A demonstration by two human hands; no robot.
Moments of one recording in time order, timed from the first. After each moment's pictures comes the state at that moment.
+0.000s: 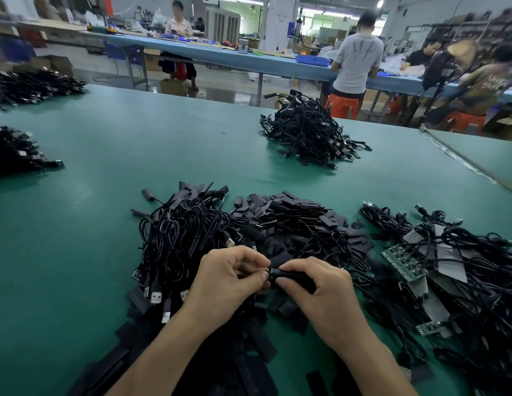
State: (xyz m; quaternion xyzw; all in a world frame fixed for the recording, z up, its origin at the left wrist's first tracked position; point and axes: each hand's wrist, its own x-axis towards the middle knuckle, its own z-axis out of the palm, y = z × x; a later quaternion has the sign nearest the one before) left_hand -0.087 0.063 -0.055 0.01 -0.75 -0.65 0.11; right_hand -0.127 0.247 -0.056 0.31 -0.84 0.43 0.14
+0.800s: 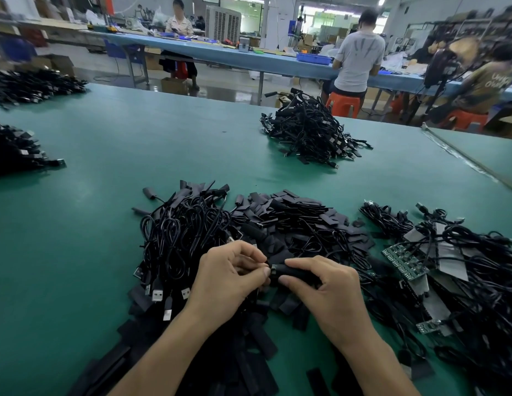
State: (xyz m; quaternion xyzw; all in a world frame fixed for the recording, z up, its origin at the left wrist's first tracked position) left_hand -0.087 0.065 -0.056 0.03 -0.74 -0.65 0.13; right_hand -0.128 0.250 -0.055 0.29 -0.84 0.42 0.17
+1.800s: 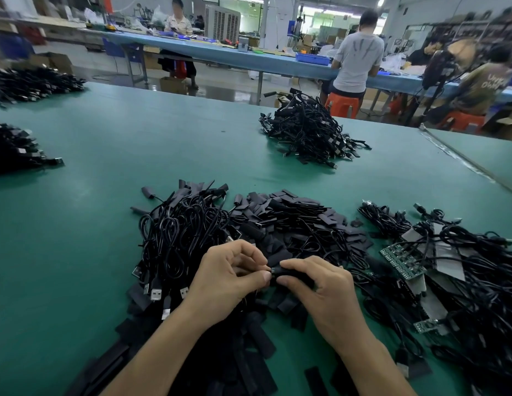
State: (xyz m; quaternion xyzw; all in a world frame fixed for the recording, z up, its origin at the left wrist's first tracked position) left_hand -0.087 0.061 -0.053 0.00 -0.73 -0.67 0.10; right_hand -0.131 0.250 -0.065 0.32 -0.83 0.43 0.17
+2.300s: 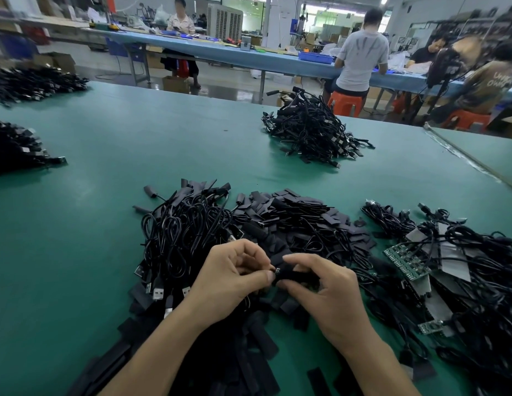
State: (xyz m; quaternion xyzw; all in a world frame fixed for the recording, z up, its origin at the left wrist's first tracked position) left_hand -0.089 0.059 -0.054 -0.03 -0.71 -0.70 0.08; right_hand -0.129 0.249 -0.061 0.33 -0.82 0.45 0.16
